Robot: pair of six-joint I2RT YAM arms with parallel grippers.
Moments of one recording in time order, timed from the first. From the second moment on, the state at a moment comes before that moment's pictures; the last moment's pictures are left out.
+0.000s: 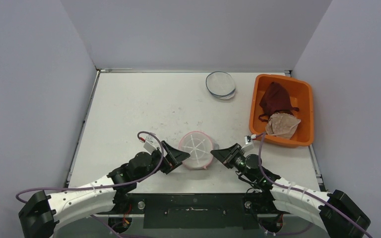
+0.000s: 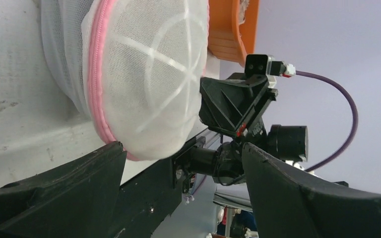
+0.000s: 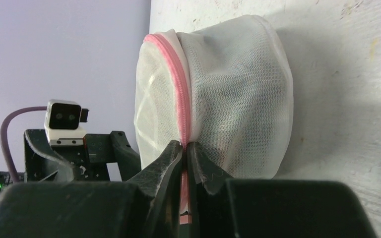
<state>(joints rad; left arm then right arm) -0.97 0.70 0.23 0.17 -0.11 -1.39 0.75 0.81 0.01 0.59 0.04 1.23</state>
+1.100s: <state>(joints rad) -1.19 0.89 0.14 0.38 -0.33 -1.46 0.92 0.81 0.02 0.57 0.21 1.24</state>
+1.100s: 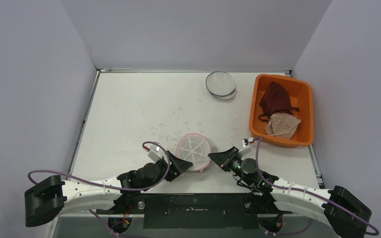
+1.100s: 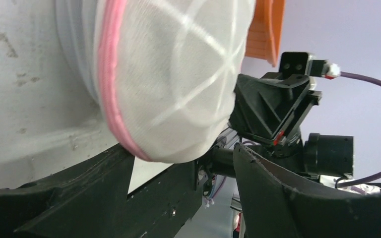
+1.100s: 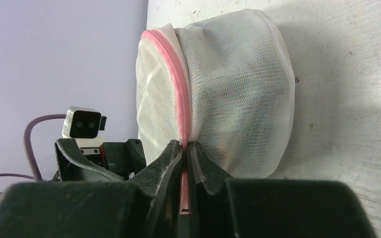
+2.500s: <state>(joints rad) -1.11 0.85 0.14 0.51 -0.37 -1.32 1.00 0.70 0.02 0.43 0.27 1.17</state>
